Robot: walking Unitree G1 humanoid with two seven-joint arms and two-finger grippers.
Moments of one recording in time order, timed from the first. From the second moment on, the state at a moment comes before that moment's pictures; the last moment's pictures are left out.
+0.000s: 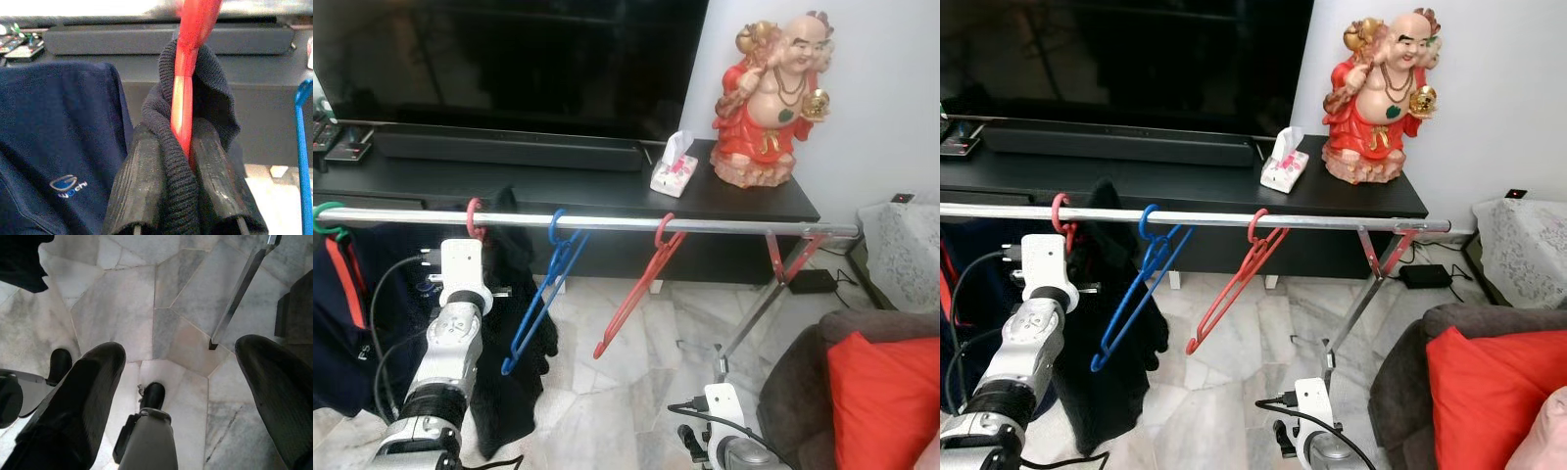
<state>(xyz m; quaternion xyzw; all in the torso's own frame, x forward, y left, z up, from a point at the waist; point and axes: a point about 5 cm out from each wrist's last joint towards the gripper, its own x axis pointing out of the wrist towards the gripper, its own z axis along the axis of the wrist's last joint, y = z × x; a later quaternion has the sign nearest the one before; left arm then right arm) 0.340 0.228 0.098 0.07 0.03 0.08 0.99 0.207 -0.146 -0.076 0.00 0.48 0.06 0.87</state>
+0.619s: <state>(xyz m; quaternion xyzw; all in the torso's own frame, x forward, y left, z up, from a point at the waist) 0.343 0.214 0.084 0.09 0.09 0.08 0.99 0.207 -0.146 -0.076 0.00 0.48 0.06 0.87</state>
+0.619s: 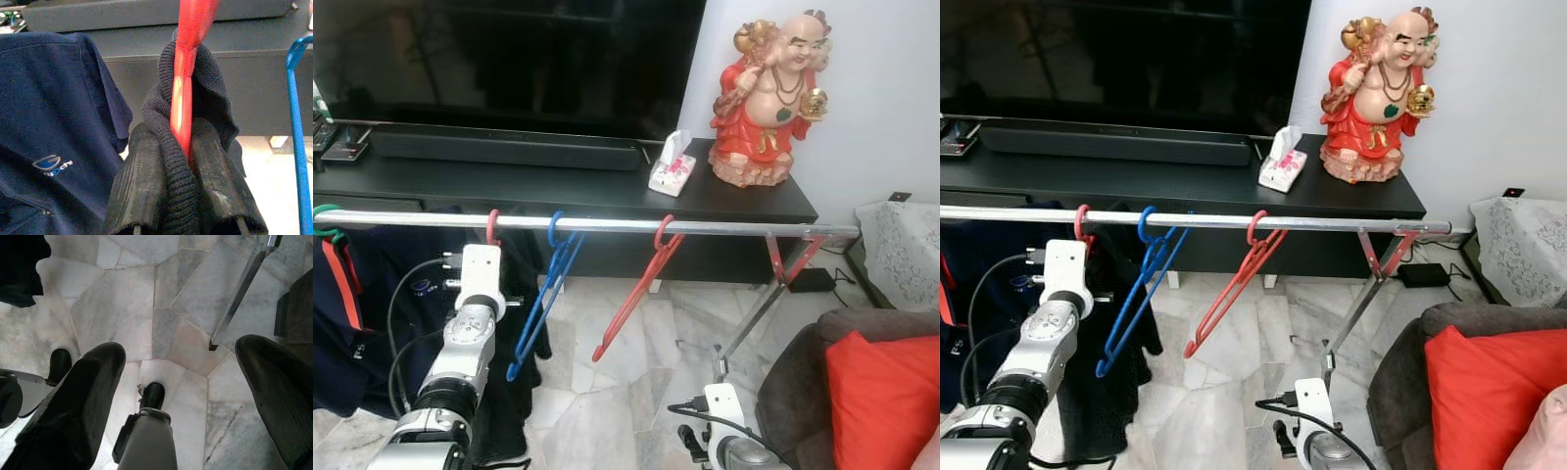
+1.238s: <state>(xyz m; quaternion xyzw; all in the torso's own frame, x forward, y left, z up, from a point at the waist) 0.332 0.217 0.081 0.09 0.09 0.10 0.99 0.207 -0.146 -0.076 -0.01 0.48 0.06 0.87</state>
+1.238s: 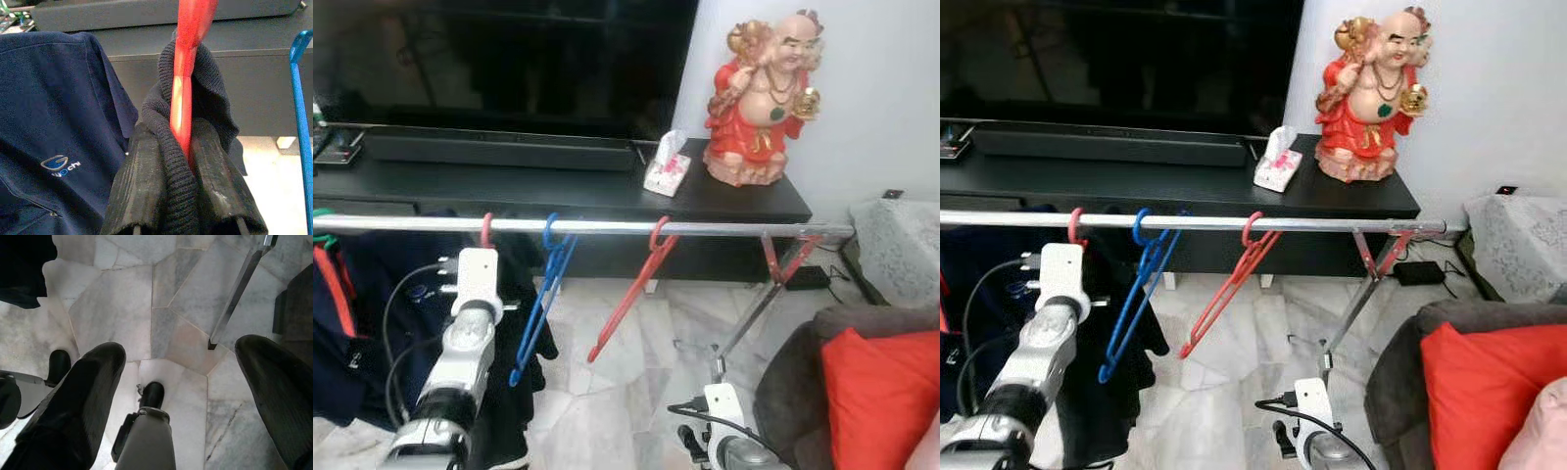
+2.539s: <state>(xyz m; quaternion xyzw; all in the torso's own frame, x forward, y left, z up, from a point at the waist) 0.306 0.207 0.113 0.07 0.03 0.08 0.99 0.207 -0.146 -0.076 -0.01 0.48 0.06 0.87</state>
